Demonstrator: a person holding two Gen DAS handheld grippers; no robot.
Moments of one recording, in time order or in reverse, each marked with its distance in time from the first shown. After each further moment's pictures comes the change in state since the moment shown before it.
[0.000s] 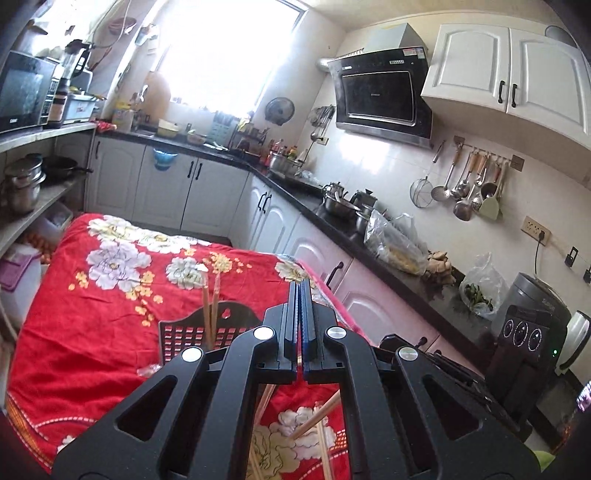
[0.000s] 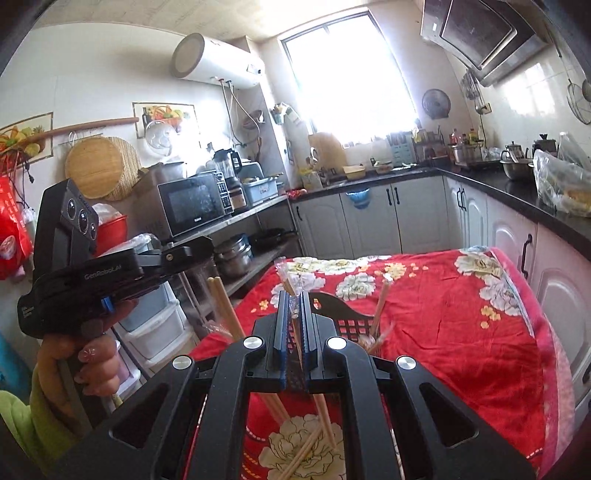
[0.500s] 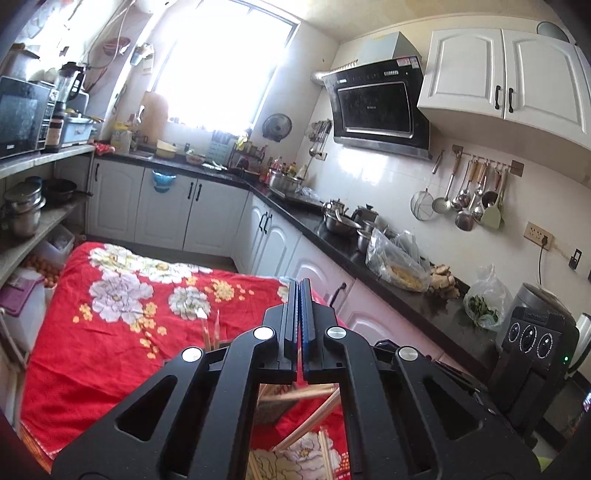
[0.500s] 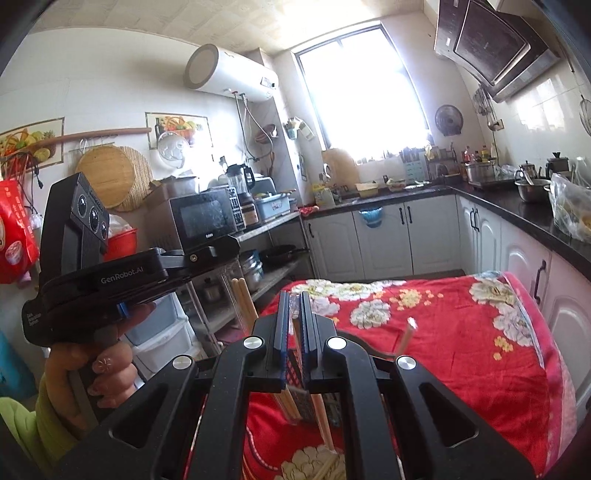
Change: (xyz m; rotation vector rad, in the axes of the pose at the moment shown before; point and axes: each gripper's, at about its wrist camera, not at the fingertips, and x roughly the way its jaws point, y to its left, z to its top) left arm 0.001 -0.005 0.034 0.036 -0.064 0.015; right arm 0.013 0.018 0.033 -0.027 -0.063 0.040
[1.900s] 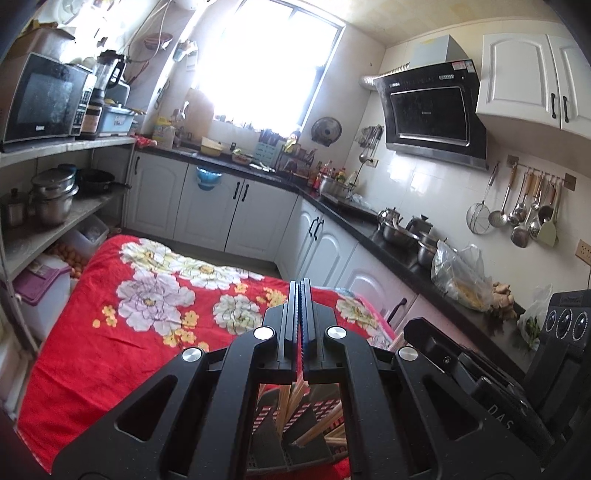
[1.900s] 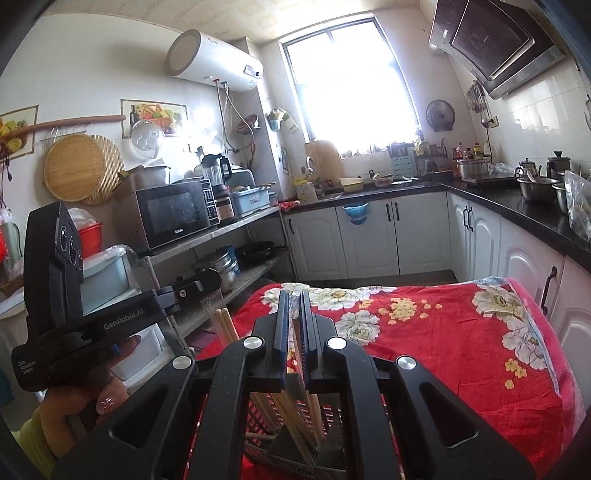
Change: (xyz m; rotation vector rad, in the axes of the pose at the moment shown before) left arm 0.070 0.069 -0.011 -0.062 -0.016 0.168; right arm 0.106 -0.030 0.001 -0.009 0.032 -0.080
